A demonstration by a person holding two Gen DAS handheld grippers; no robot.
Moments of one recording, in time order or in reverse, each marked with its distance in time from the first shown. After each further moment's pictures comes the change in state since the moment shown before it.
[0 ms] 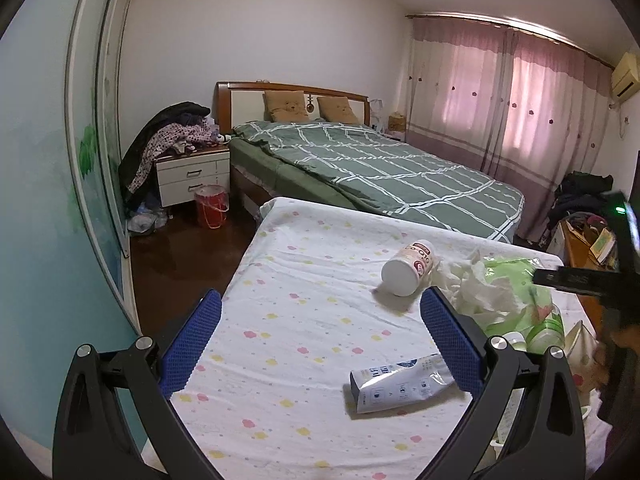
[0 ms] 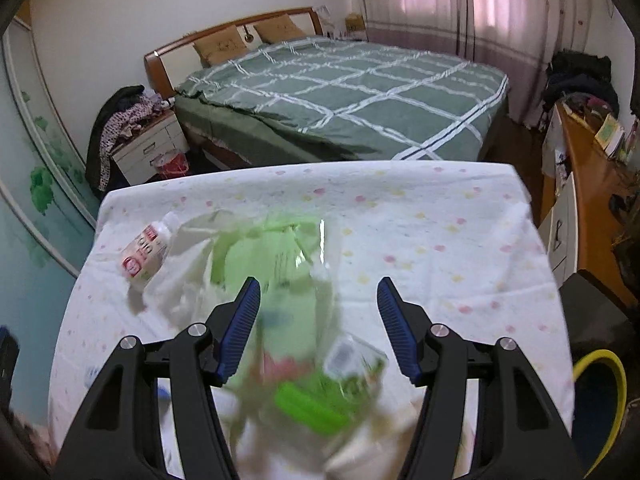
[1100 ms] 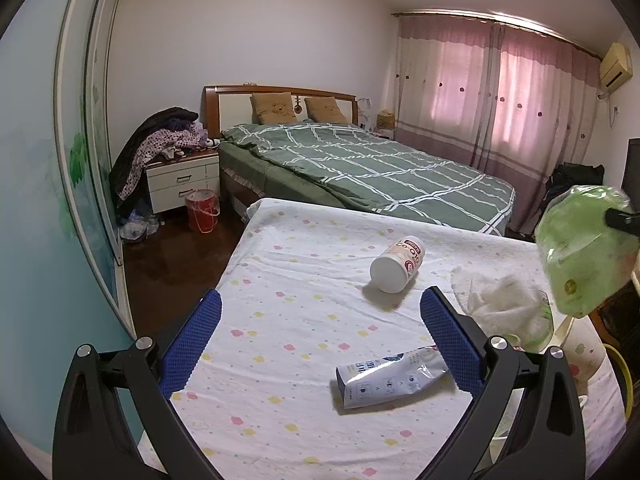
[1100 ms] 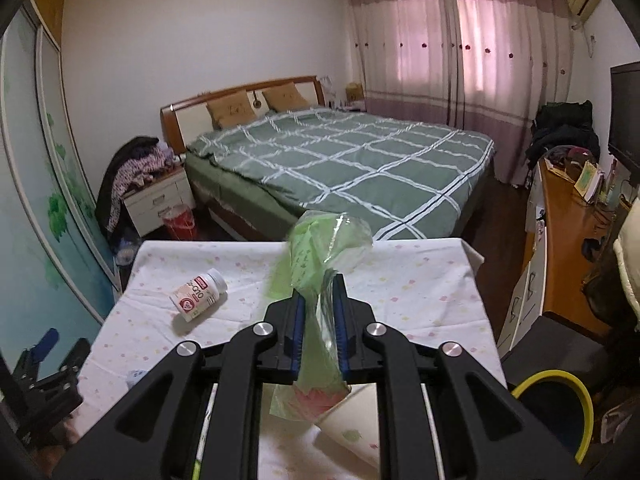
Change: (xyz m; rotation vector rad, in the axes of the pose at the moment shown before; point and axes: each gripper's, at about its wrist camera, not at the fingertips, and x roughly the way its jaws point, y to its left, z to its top) left arm -0.004 -0.010 -0.003 0.032 -0.005 -0.027; right arm -0.152 -0.007 -0.021 -0.041 -0.306 -0.007
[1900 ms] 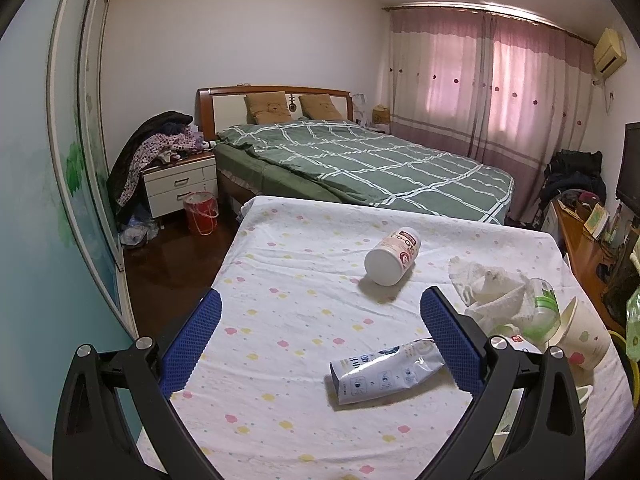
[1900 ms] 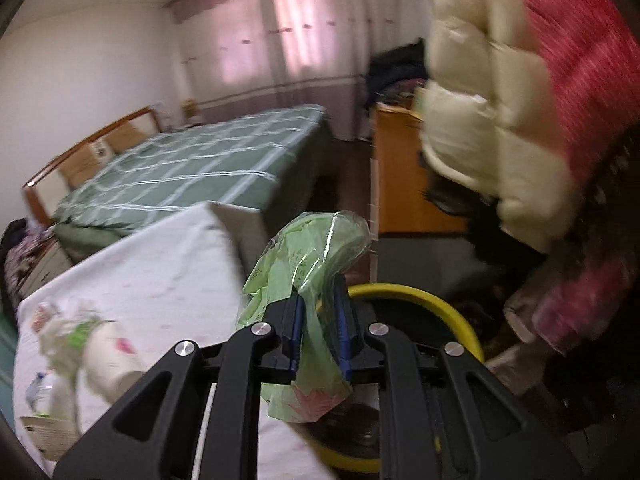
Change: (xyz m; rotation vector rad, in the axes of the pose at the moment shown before) left arm 0.002 -0.009 -0.004 0.042 0.009 0.000; right arm -0.074 -0.225 -0.113 0.396 0.007 -0.501
